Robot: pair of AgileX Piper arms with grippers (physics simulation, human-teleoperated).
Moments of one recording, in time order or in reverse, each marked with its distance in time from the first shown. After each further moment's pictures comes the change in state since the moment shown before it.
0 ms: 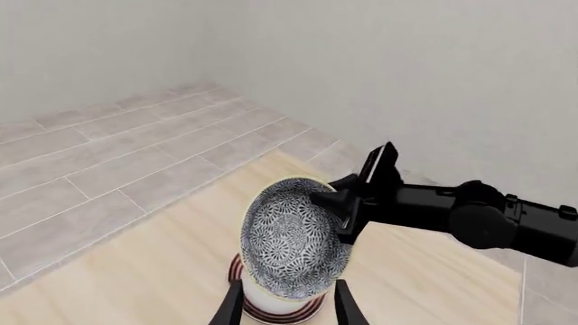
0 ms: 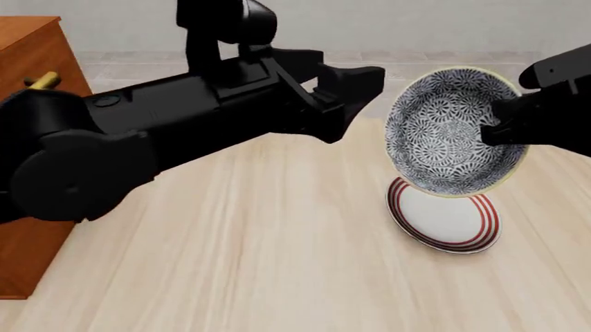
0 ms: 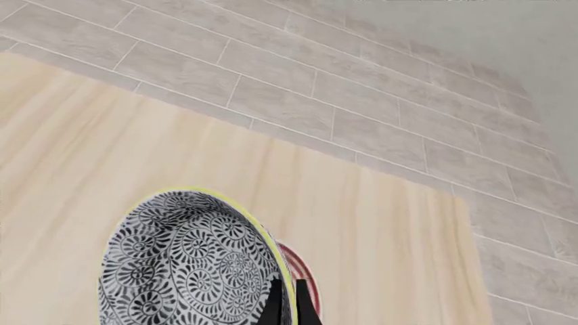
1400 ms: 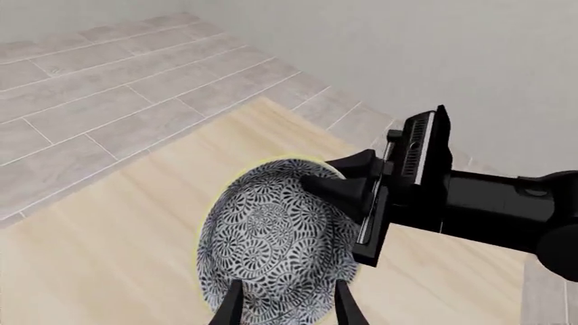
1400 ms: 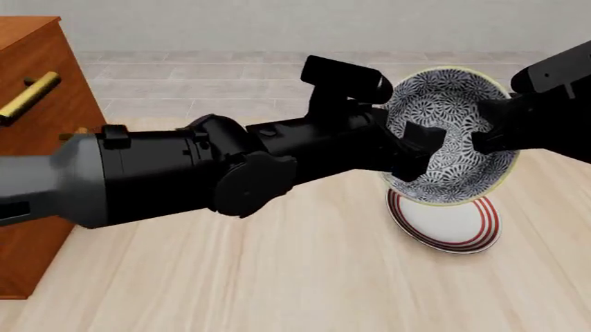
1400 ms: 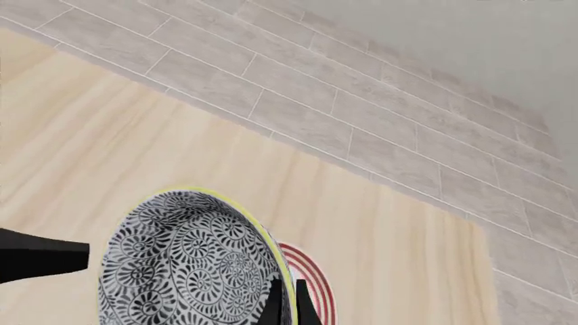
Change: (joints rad) left arm -0.054 0.346 -0.168 -0.010 -0.054; right arm 0.091 -0.063 0.015 0.022 -0.022
